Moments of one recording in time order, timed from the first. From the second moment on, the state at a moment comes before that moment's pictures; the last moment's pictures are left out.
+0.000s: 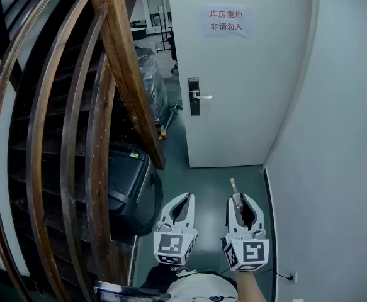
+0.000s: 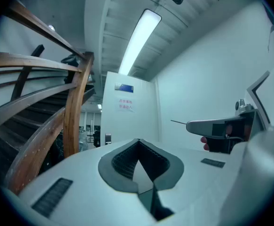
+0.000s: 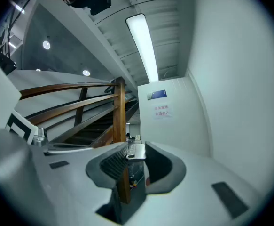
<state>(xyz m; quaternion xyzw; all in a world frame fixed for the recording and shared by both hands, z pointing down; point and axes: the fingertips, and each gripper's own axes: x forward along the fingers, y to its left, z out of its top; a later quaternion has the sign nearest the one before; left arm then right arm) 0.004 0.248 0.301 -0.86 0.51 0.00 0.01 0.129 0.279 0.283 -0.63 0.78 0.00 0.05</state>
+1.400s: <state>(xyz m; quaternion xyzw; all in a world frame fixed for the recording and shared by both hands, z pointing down) 0.000 0.165 0.351 -0.85 0.53 -0.03 -0.03 0.123 0.193 0.331 -0.59 0.80 -0.06 0.04</state>
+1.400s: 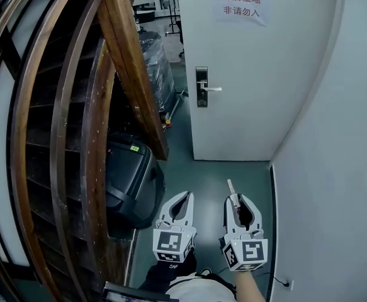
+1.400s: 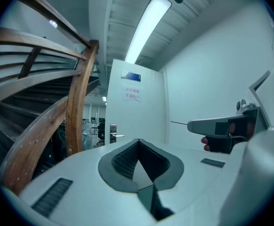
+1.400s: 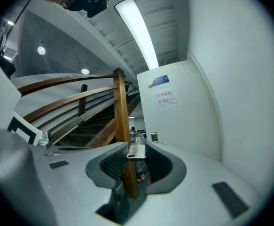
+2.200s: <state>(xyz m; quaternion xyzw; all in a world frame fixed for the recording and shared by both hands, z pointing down) -0.042 -0.033 0.371 -0.86 0.51 -0.04 -0.04 0.063 -0.004 0.358 -0.61 0.79 -0.07 0.00</state>
